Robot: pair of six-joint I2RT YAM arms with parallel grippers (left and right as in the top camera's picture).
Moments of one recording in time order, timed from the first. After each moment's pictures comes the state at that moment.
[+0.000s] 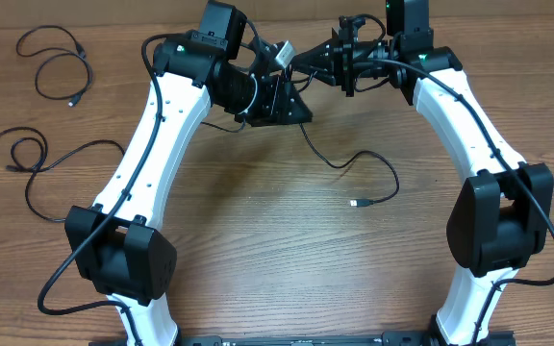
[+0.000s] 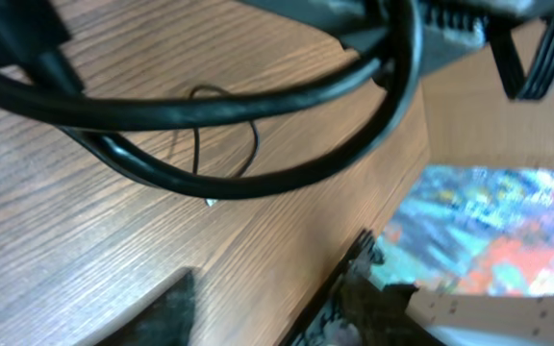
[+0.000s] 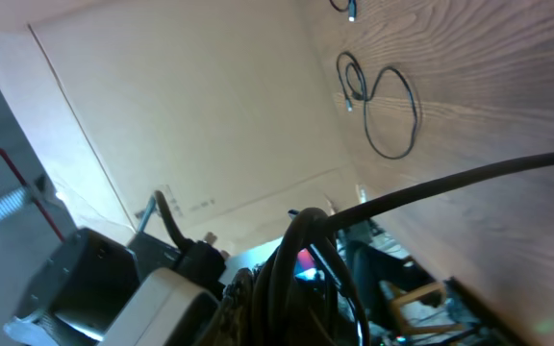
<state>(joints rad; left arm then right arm) -0.32 1.95 1.94 -1.19 0.81 -0.16 0.19 2.04 1.75 -0.34 -1.23 1.28</state>
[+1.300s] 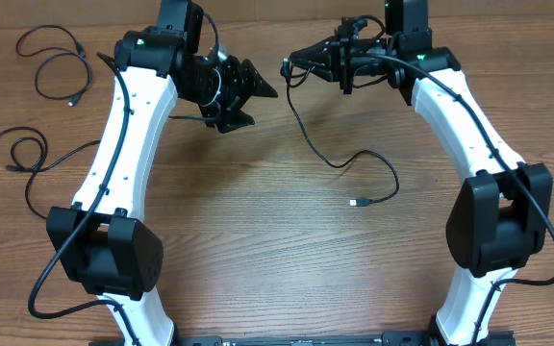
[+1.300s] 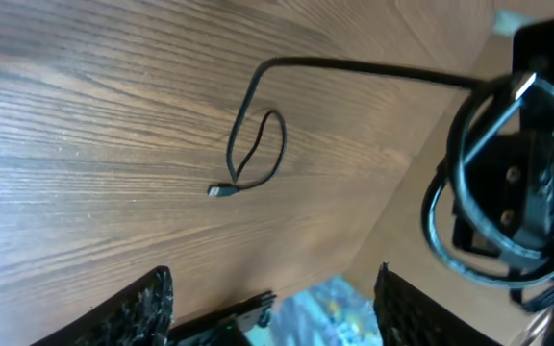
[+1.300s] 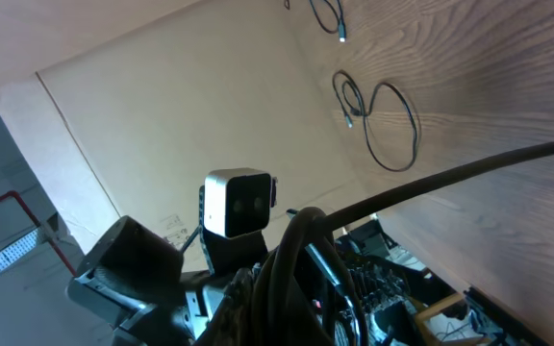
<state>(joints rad) -0.18 1.95 1.94 -1.22 0.72 -0.81 0.20 2.04 1.75 -0.33 -1.16 1.38</state>
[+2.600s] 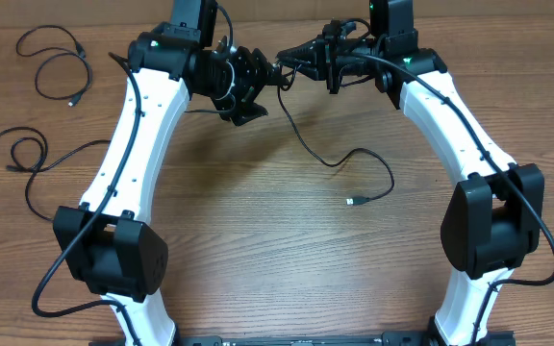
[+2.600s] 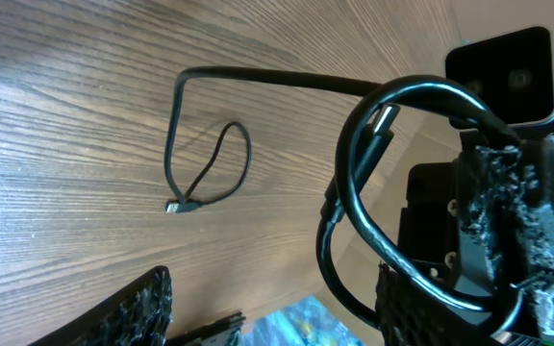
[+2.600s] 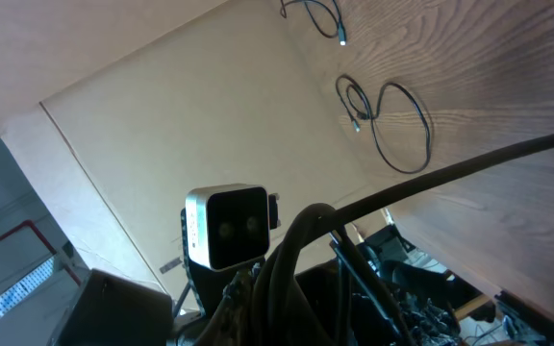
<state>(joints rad) -0.24 1.95 1.94 -1.10 0.69 -0.95 0.25 2.04 1.75 -0.27 -1.09 1.54</state>
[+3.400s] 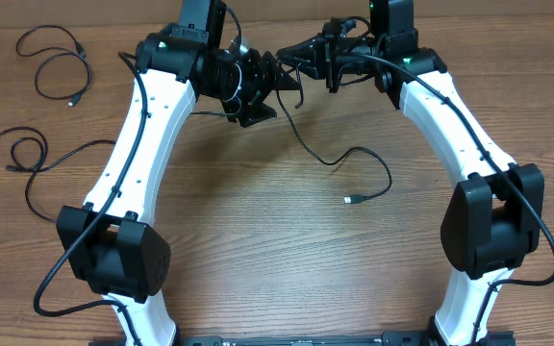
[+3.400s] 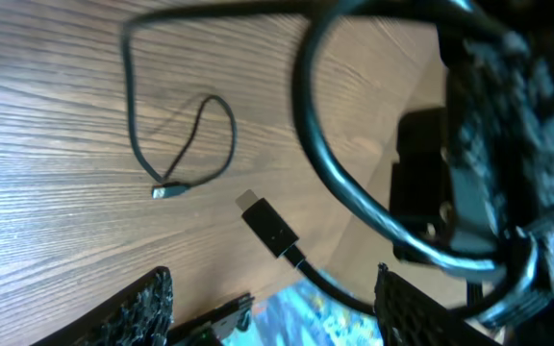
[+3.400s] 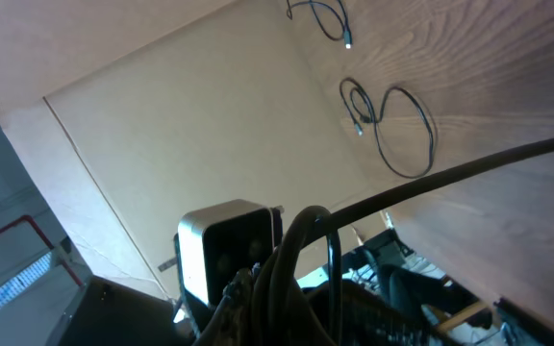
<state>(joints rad) -0.26 1.95 1.94 -1.10 0.76 -0.86 0.25 2.04 1.75 -0.24 -1.08 1.52</state>
